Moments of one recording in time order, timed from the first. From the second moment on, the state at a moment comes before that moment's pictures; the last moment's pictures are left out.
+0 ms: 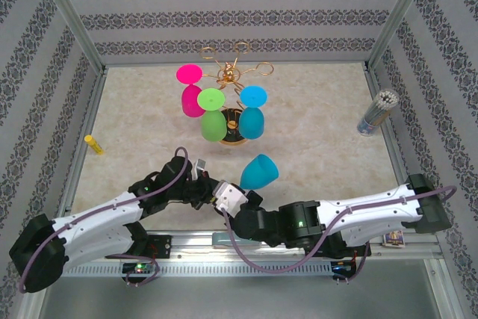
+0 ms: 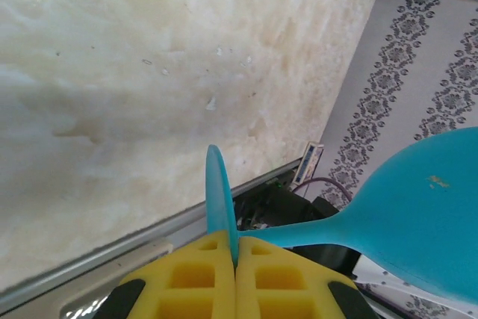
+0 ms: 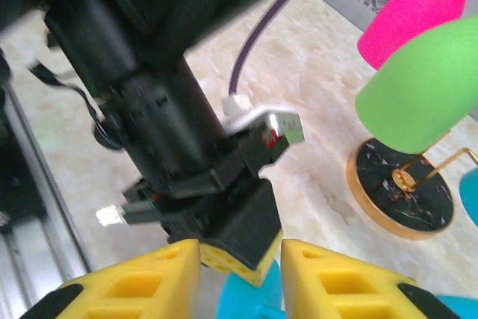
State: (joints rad) left arm -0.78 0.95 0.40 -0.06 0.44 -1.44; right arm 1.64 1.19 0.91 -0.33 0.71 0.21
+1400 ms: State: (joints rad) left arm -0.78 1.49 0.27 1.10 0.48 -1.45; right arm 1.01 1.02 1.24 -0.98 0.05 0.55
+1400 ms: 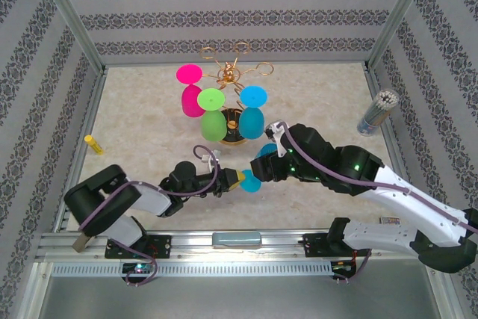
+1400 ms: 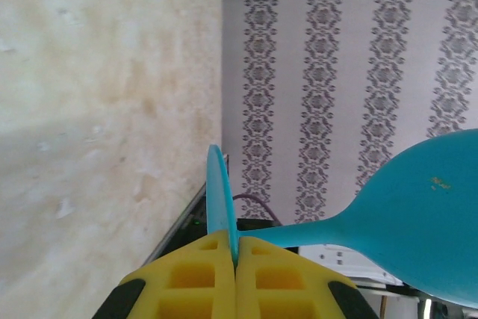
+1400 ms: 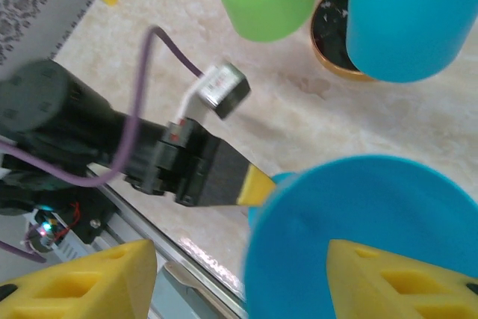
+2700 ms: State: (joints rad) left arm -0.78 1.19 0.33 0.57 0.45 -1.28; right arm 1.00 1.03 1.22 -0.97 -0.01 0.56
